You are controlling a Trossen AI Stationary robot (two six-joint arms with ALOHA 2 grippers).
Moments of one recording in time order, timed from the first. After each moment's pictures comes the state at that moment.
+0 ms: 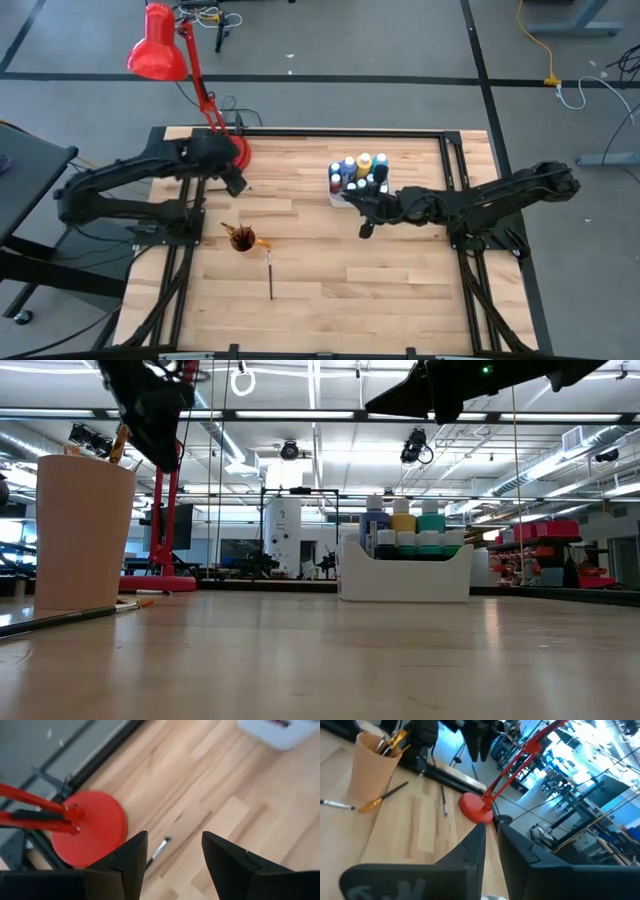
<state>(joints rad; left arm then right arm) 0.37 0.96 0.99 -1.04 -0.30 -0.25 0.14 1.28 0.71 0.43 0.48 -0.56</state>
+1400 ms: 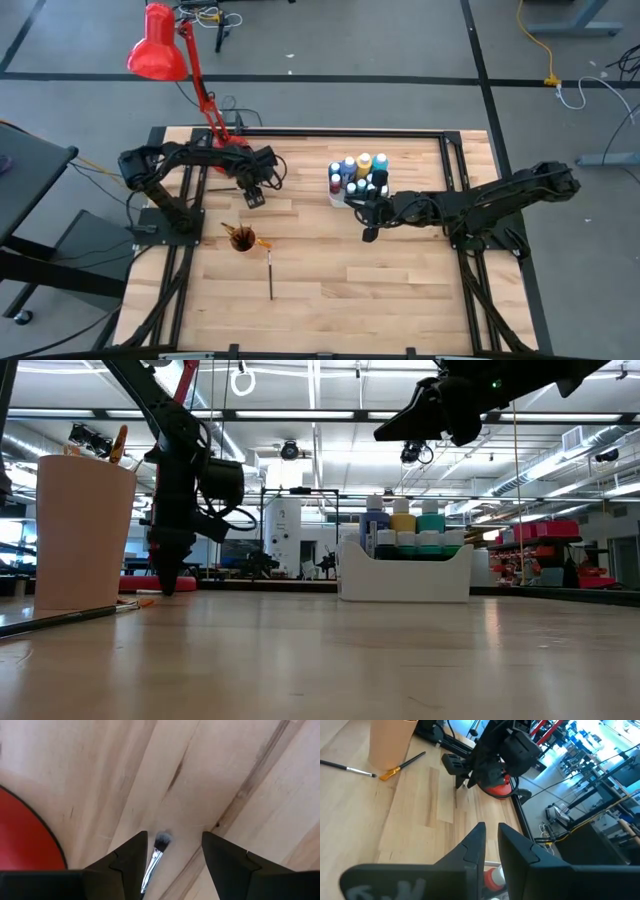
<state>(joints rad) 0.55 1.63 0.81 -0.69 -0.12 0.13 0.14 1.27 0.70 0.26 0.48 -0.46</state>
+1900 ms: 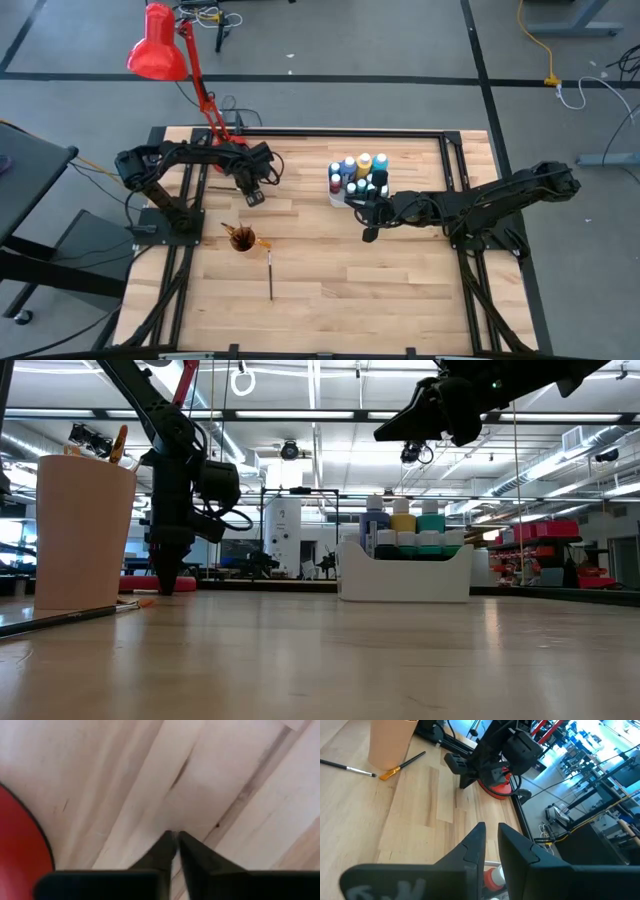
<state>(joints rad) 0.61 1.63 0.77 -0.67 -0.05 0.12 0.14 1.27 0.70 0.26 0.48 -0.46</state>
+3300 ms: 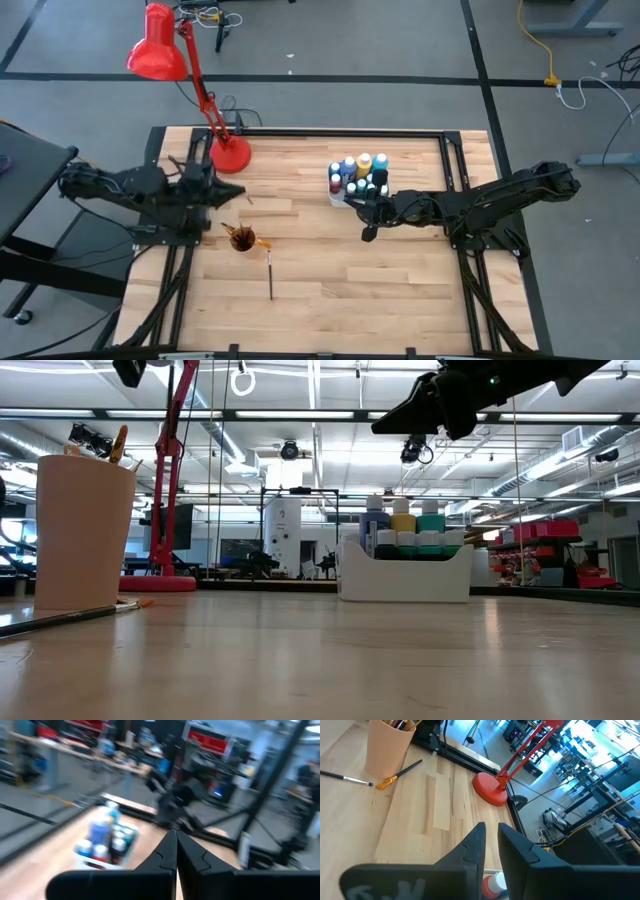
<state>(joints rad) -0.25 0.50 0.68 -0.22 -0.41 -0.31 0.14 1.27 0.70 0.30 0.48 -0.48</state>
